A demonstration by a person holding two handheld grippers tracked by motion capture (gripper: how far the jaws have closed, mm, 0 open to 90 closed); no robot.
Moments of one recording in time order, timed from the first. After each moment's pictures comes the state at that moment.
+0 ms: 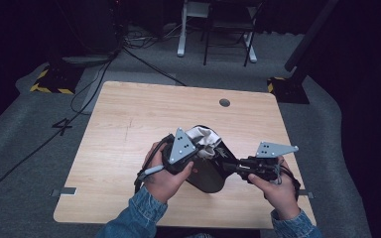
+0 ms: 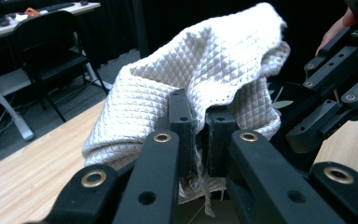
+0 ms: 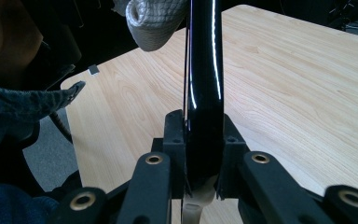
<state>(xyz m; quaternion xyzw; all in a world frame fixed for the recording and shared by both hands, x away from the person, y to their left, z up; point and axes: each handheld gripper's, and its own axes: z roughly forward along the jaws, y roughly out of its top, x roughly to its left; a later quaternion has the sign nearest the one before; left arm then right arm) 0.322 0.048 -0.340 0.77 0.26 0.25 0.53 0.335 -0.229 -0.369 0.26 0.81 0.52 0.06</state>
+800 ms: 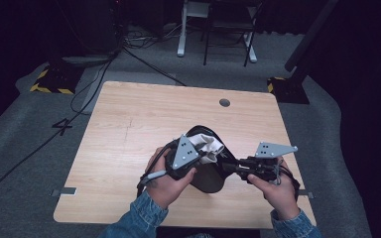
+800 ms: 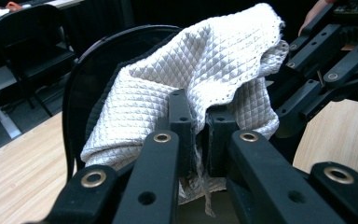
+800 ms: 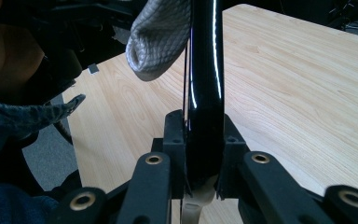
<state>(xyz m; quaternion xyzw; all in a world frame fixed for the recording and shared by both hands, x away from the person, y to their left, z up) 0.316 0.039 -0.353 0.78 0.24 0.24 0.52 0.334 -0.228 -0.369 0.26 0.82 0.52 0.06</state>
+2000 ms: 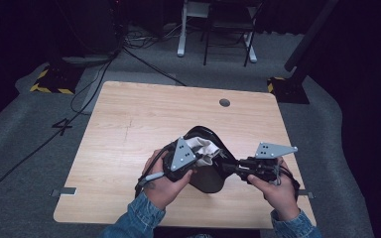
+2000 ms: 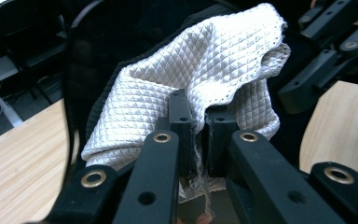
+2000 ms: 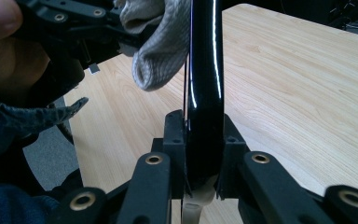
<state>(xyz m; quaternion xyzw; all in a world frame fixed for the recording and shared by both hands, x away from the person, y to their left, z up) 0.315 0.042 -0.363 0.80 0.24 0.23 0.50 0.333 -0.228 -0.369 0.26 0.82 0.51 0.06</state>
